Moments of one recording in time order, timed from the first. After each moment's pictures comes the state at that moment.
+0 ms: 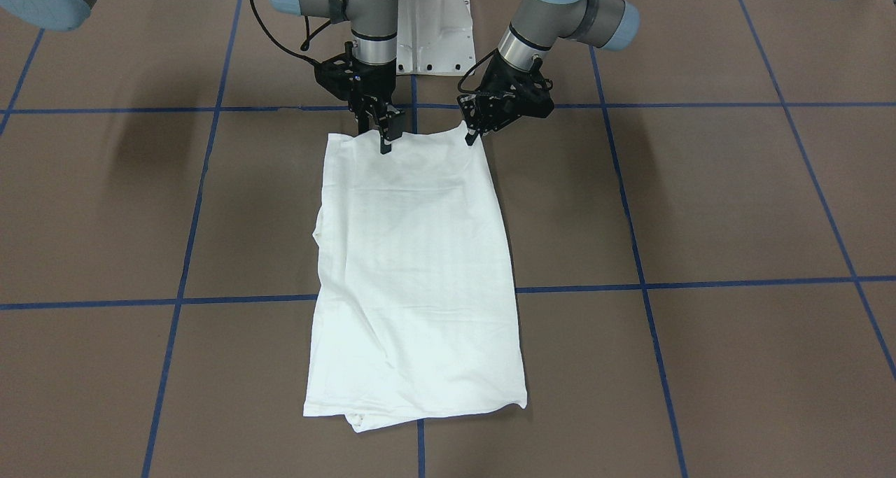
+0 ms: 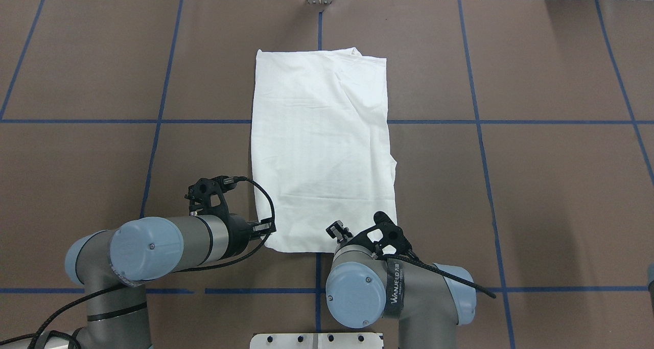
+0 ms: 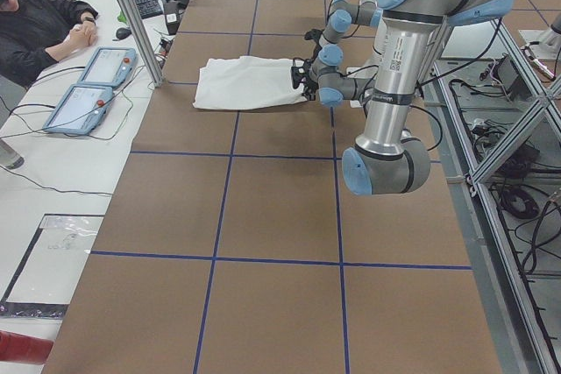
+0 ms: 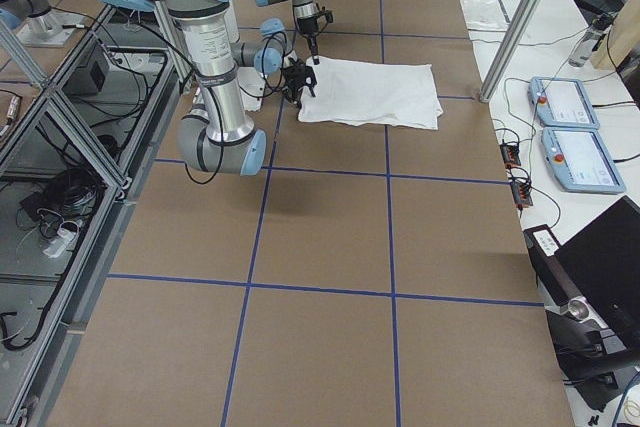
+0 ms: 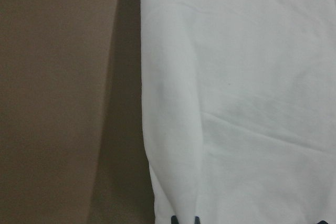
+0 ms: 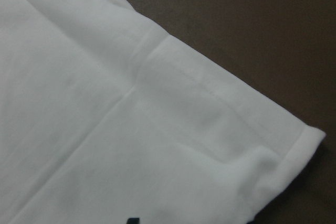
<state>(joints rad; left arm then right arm) -0.29 -1.90 -1.85 -2.16 -1.57 -1.61 0.14 -1.01 1.79 -1.64 1.30 2.39</state>
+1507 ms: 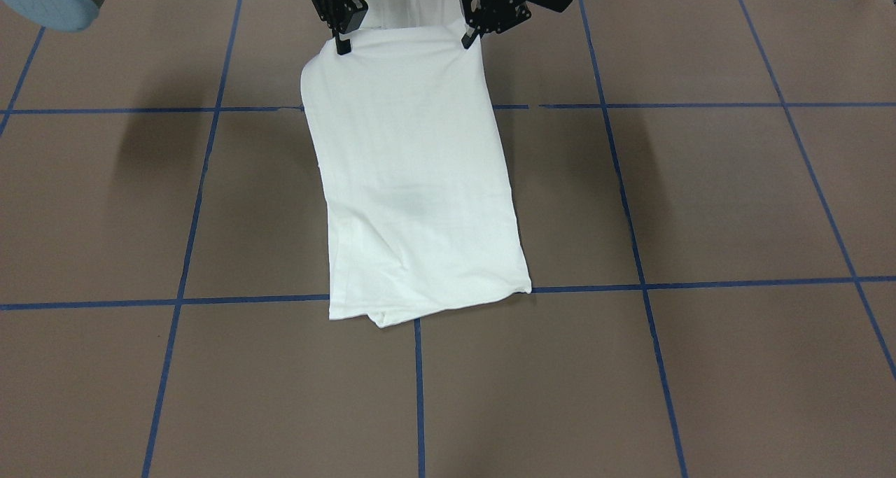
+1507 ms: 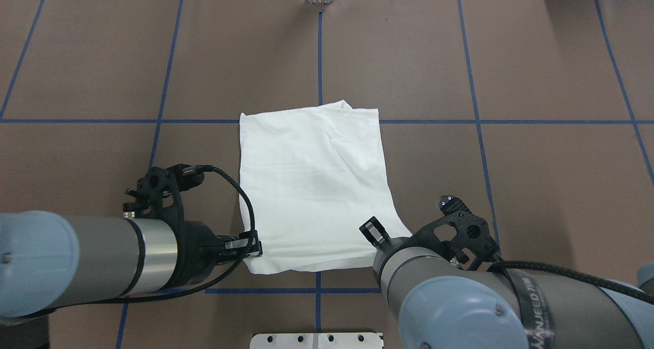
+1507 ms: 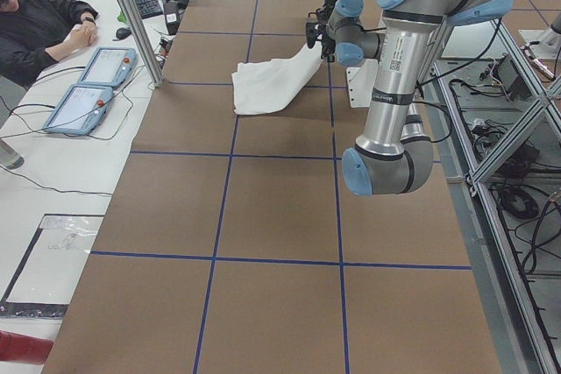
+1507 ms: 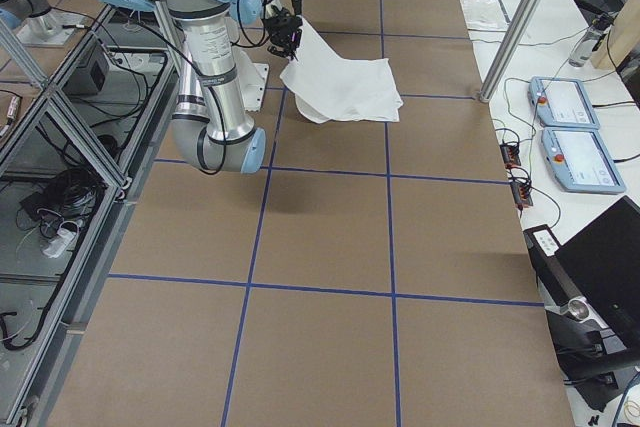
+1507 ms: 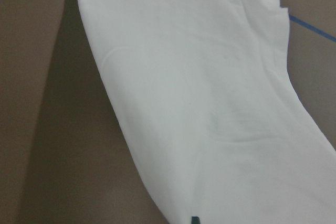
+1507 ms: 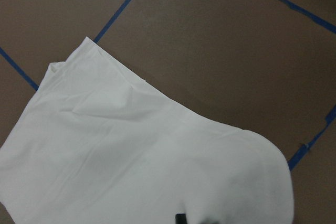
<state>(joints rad) -0.29 -1.91 -2.36 -1.71 -1.68 -1.61 0.11 -0.97 2.37 -2.17 1.31 2.38</state>
